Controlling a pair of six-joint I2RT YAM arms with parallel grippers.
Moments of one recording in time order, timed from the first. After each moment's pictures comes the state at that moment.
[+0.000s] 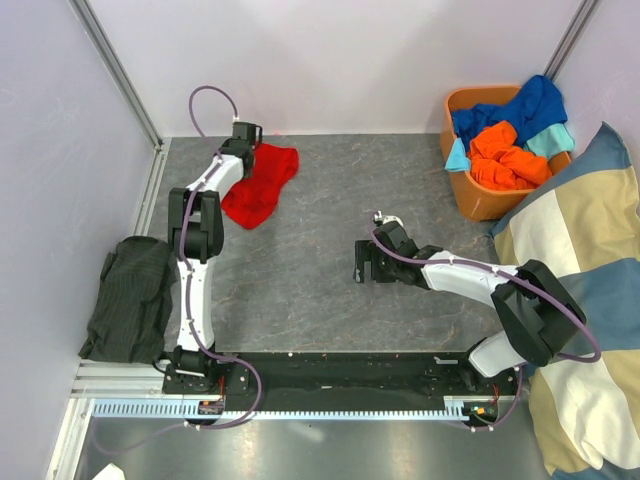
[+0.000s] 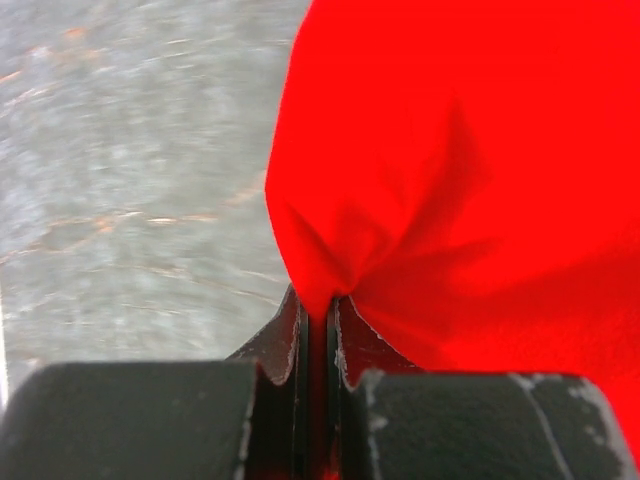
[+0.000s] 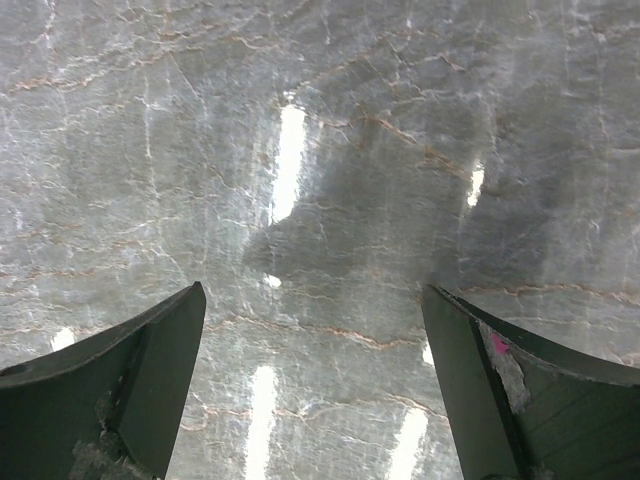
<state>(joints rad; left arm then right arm) -0.15 2.40 1.98 -0.42 -0.44 0.06 0.66 1.50 0.74 -0.17 0.07 0.56</state>
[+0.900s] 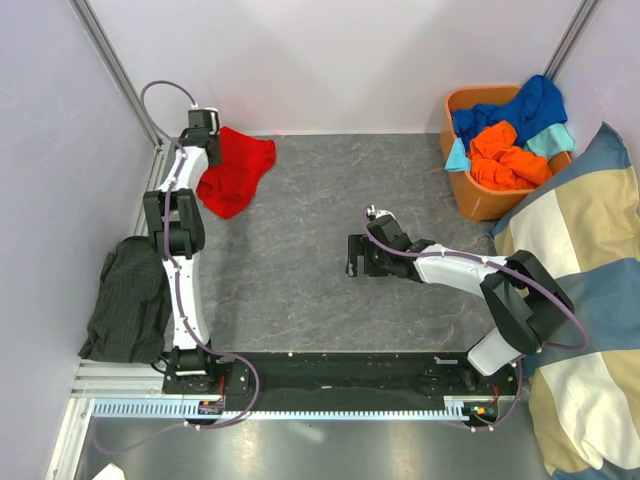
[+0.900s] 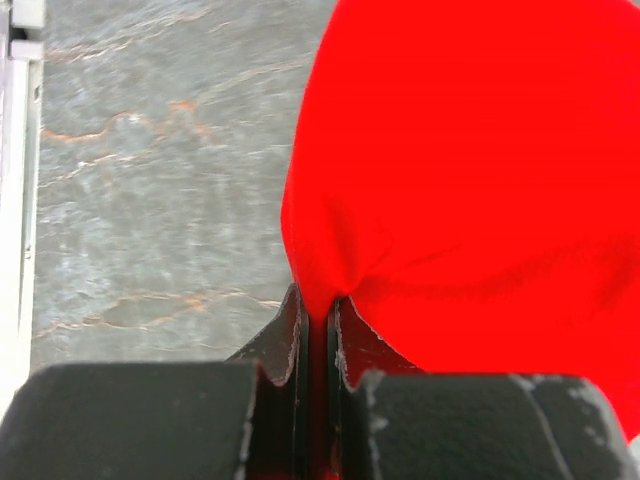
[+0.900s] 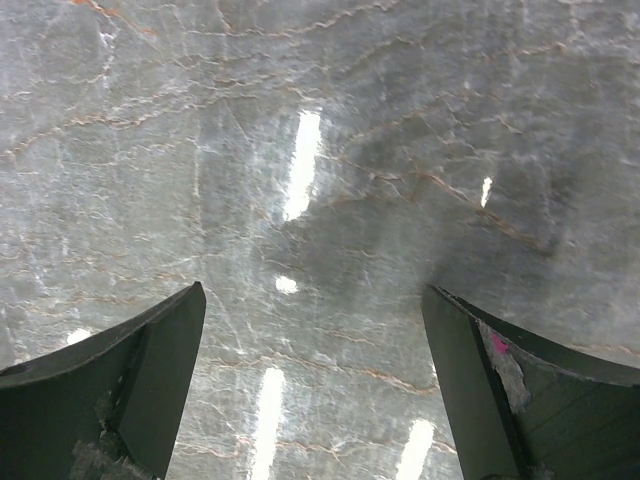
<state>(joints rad) 0.05 2.45 2.15 -0.45 -0.19 0.05 0.66 1.58 0.80 -0.13 0.03 0.56</state>
